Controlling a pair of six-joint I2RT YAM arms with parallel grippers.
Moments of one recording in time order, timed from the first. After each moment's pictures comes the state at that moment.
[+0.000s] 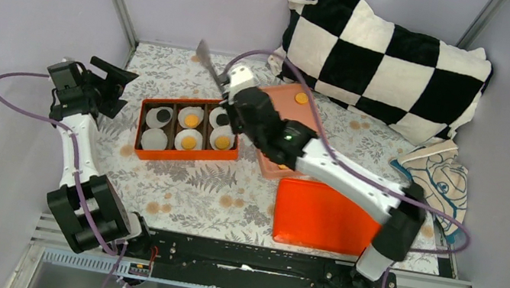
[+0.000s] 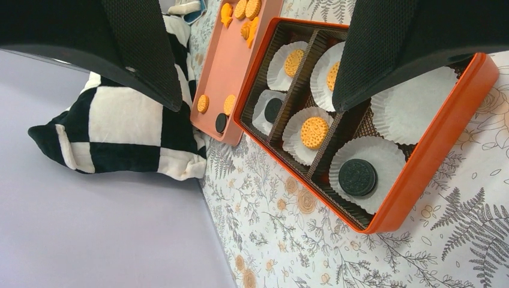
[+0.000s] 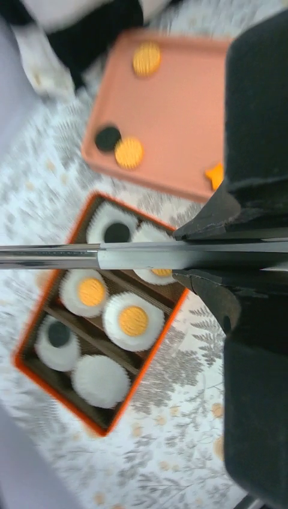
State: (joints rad) left arm 0.57 1.27 1.06 -0.36 0.52 -0.86; right arm 1.04 1.78 1.64 -0.34 0.35 0.11
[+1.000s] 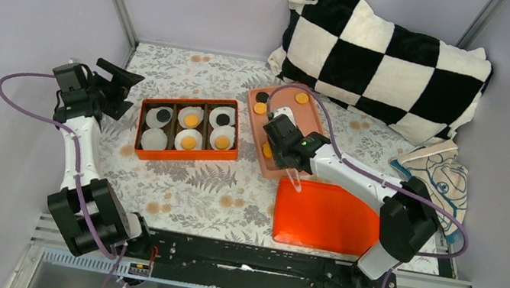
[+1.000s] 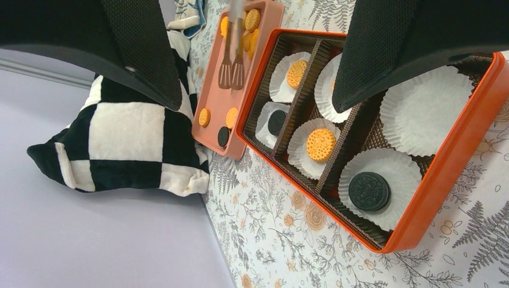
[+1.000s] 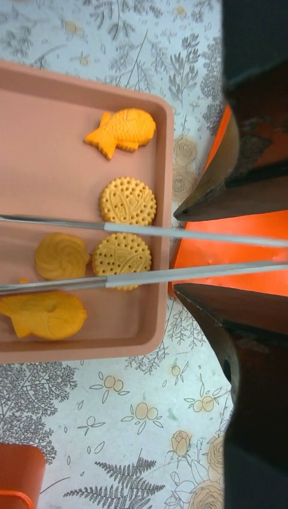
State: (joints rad) left arm 0.54 1.25 1.03 -0.35 0.54 -0.86; right arm 0.85 1.64 1.24 -0.64 0.43 0.25
